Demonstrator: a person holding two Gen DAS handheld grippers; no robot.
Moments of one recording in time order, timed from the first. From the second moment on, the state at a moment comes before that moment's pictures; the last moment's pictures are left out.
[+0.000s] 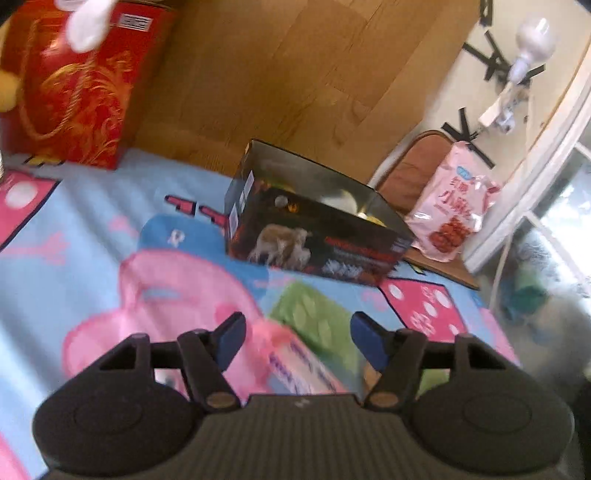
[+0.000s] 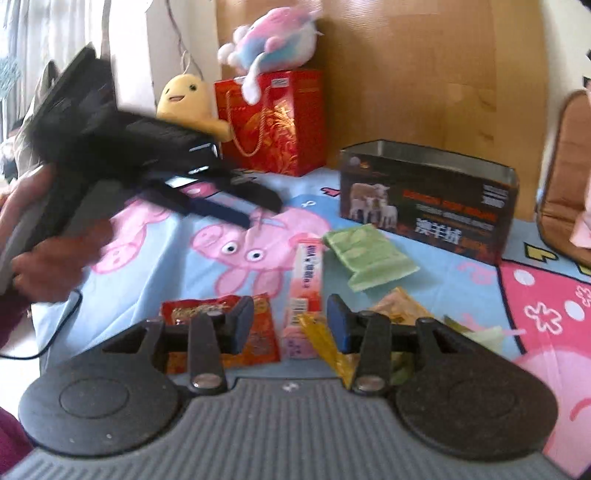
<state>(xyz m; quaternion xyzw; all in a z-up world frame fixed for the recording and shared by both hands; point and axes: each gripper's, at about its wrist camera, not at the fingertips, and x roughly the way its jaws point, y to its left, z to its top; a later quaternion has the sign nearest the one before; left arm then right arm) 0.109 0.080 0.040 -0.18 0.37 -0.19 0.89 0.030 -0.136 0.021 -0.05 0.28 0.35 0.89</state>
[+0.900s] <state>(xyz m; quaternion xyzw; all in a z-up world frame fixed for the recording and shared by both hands) 0.113 0.058 0.015 -0.14 0.41 -0.20 0.88 0.025 -0.164 0.003 -0.07 0.31 0.26 0.91</state>
